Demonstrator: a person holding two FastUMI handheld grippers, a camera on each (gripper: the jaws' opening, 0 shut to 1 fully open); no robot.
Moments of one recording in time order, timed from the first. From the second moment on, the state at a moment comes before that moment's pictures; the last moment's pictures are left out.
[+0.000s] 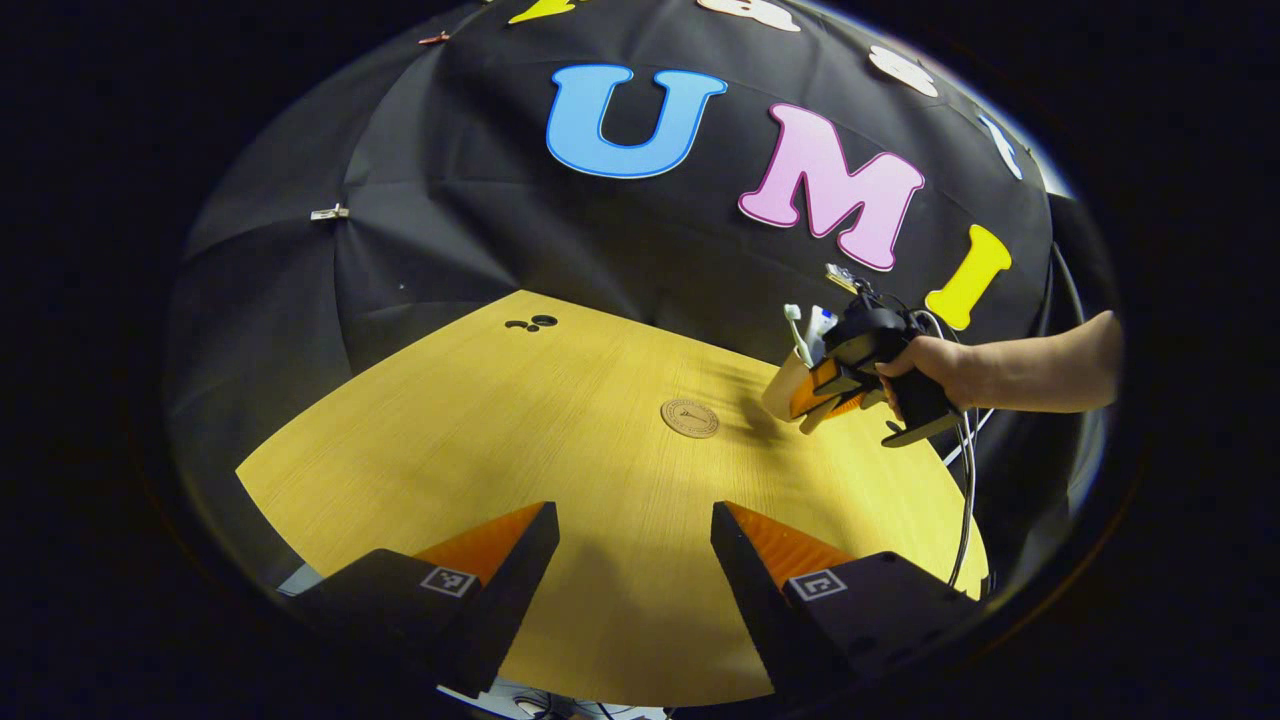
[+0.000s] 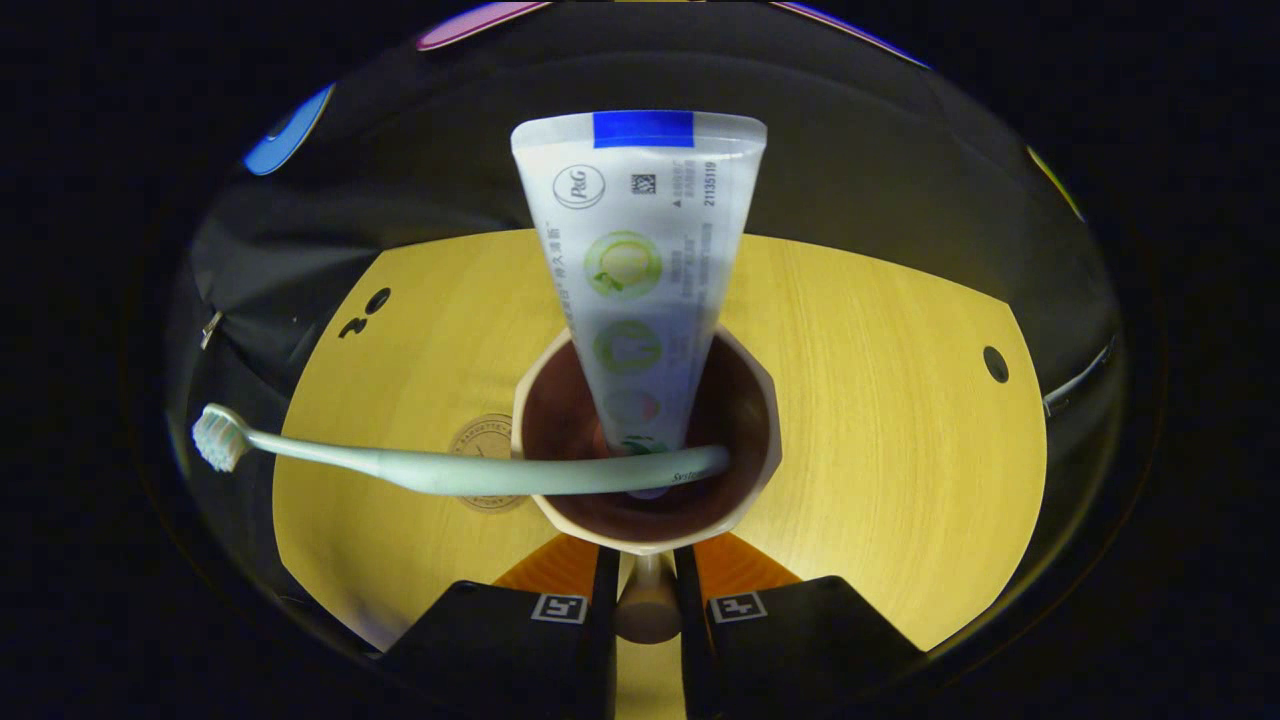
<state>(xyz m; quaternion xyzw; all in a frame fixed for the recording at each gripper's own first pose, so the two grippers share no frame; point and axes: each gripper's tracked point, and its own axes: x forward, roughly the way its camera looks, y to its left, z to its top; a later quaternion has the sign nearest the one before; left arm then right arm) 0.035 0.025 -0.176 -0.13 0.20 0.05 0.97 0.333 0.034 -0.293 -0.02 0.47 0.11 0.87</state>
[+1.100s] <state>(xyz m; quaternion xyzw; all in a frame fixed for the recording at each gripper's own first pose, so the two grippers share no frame) -0.009 0.070 -0.202 -0.15 0.23 0.11 0.96 0.329 0.013 -0.282 -0.09 0.50 0.16 0.84</state>
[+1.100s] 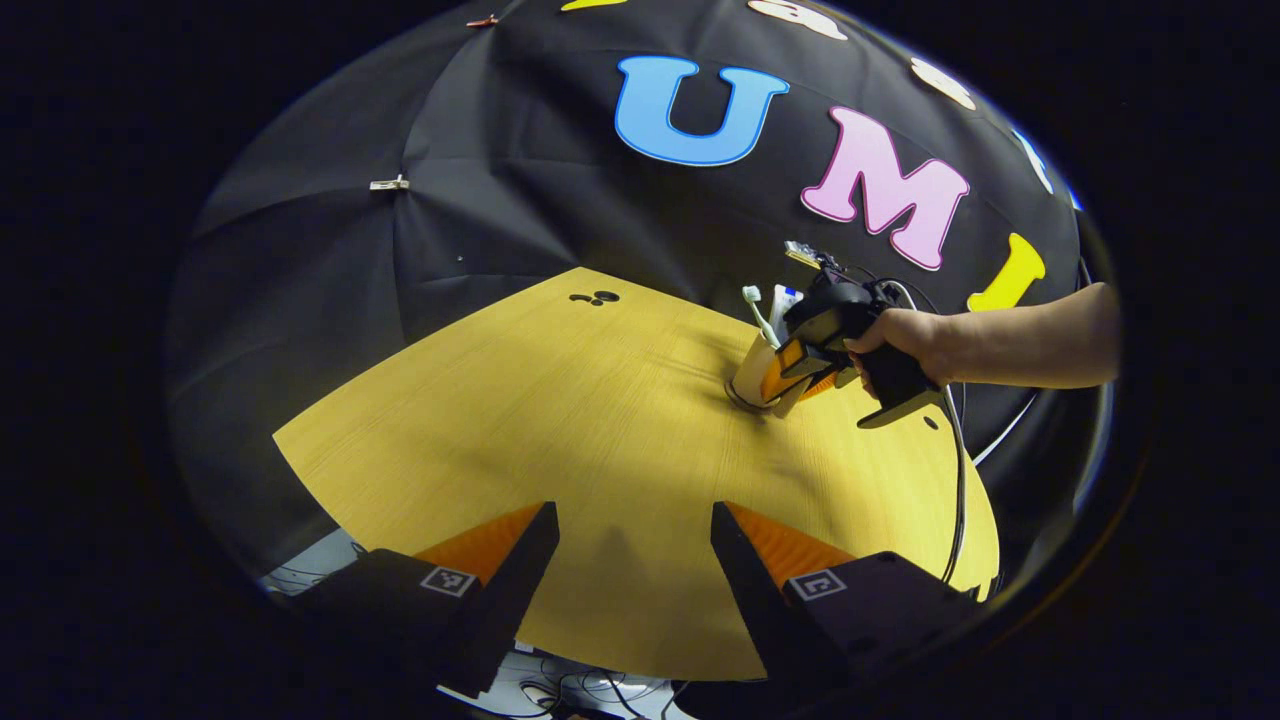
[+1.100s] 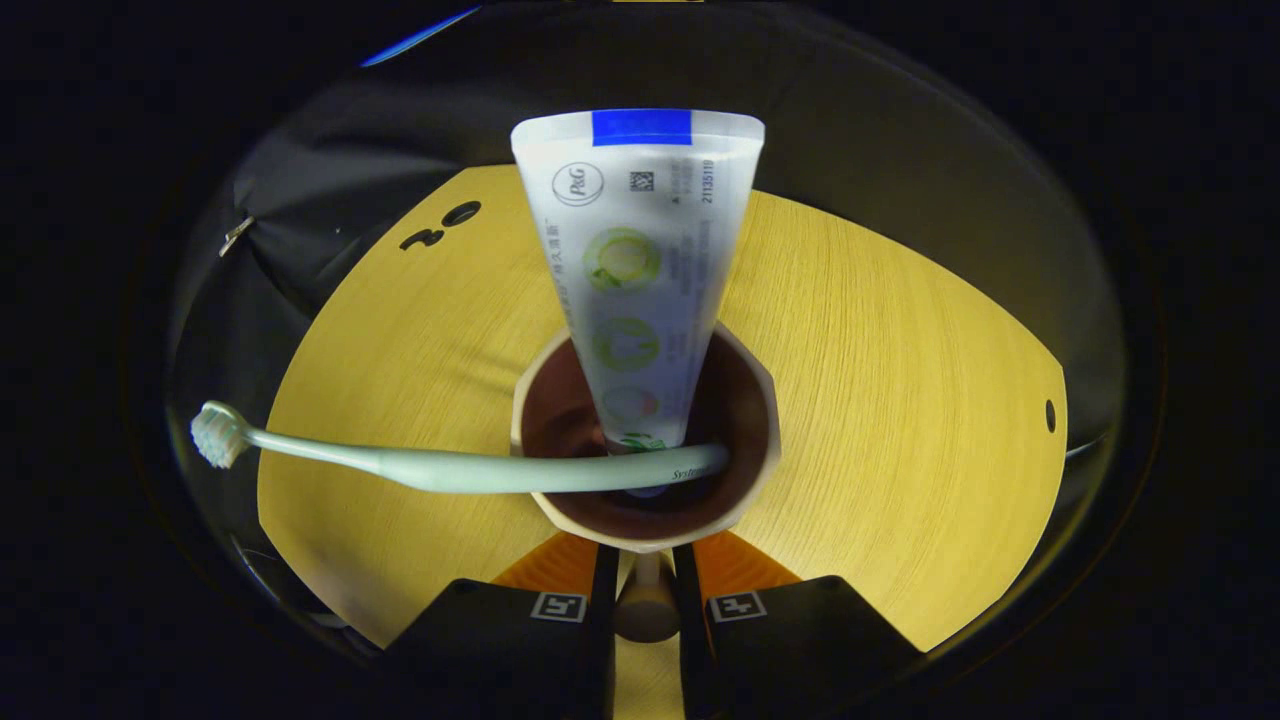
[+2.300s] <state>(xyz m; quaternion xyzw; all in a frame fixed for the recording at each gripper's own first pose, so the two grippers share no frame) 0.034 -0.006 -0.020 -0.08 0.07 -0.01 0.99 0.229 -0.117 -0.045 0.04 0.20 0.11 0.97</state>
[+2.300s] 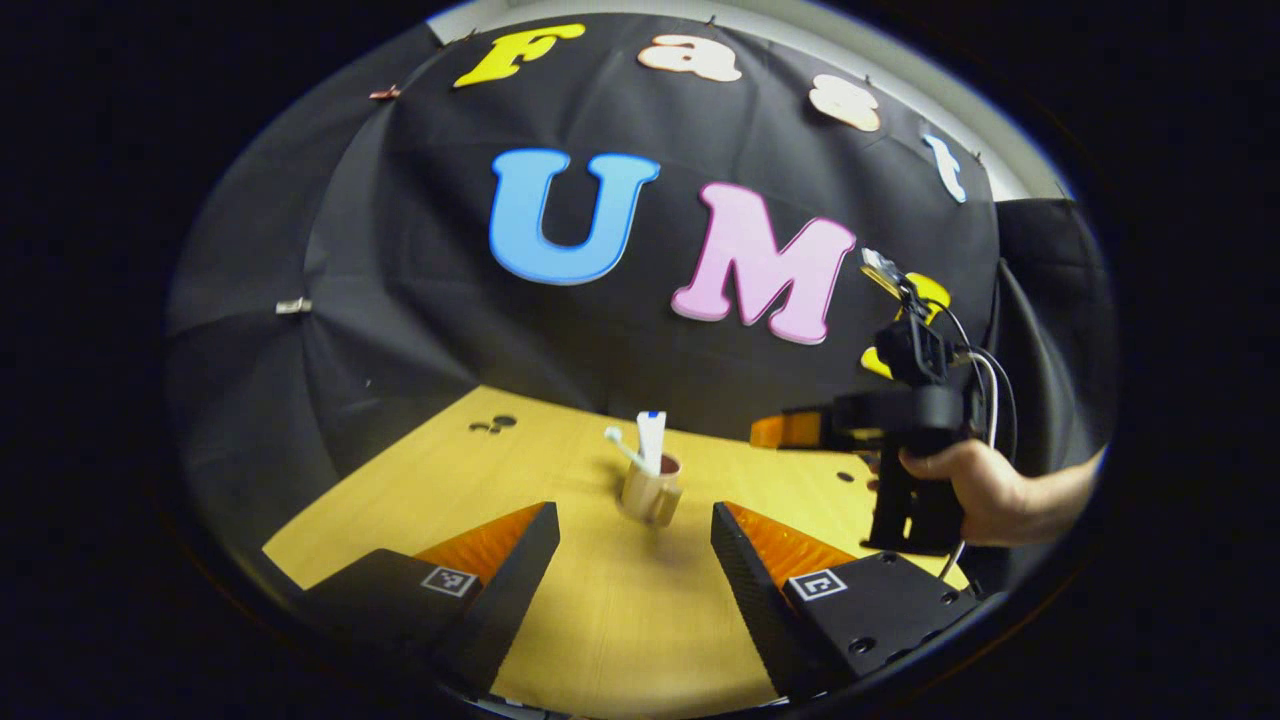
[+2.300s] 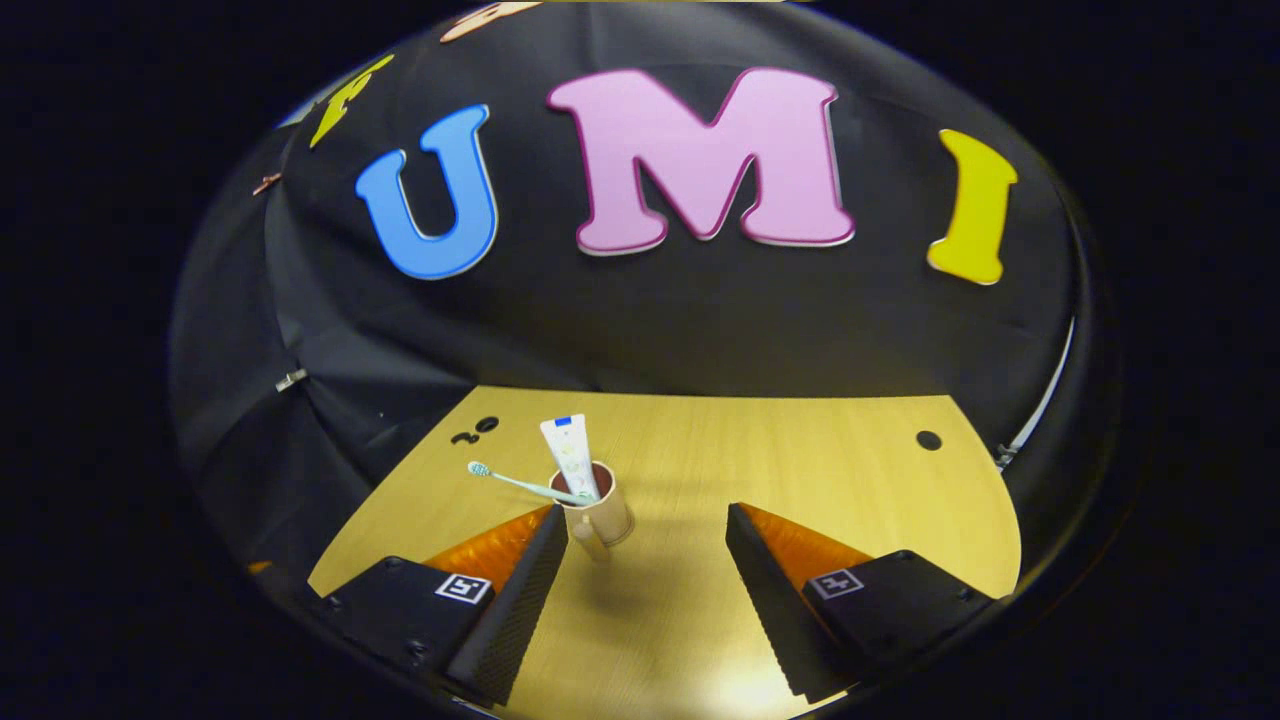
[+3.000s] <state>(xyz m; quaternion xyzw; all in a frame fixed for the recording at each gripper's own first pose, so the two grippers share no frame) -0.003 -0.046 0.054 -0.06 -0.06 0.01 1.00 0.052 -0.224 0.044 0.03 0.00 0.03 1.00</state>
